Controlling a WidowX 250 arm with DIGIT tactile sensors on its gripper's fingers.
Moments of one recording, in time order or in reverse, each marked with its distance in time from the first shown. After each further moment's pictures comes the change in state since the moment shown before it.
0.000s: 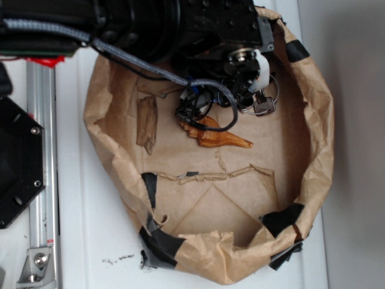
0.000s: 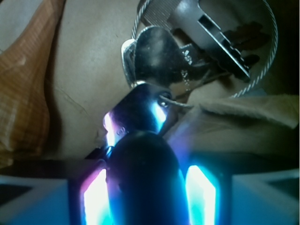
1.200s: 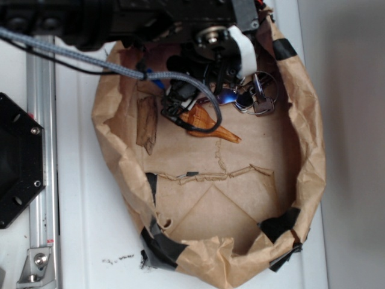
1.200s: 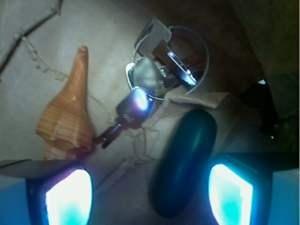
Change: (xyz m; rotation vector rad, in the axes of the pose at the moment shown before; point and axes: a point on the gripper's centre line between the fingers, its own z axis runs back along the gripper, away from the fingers) arm -0.010 0.005 0.040 0.085 -0.056 0.009
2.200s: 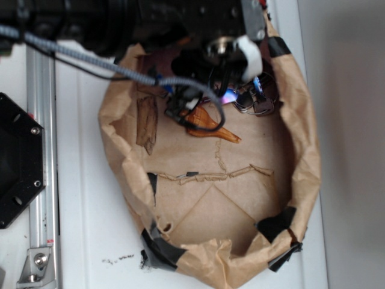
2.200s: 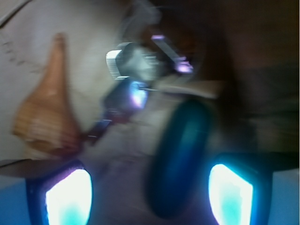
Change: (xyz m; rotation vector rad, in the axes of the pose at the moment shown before) arm 0.002 -0.011 -0.009 -0.017 0.038 0.017
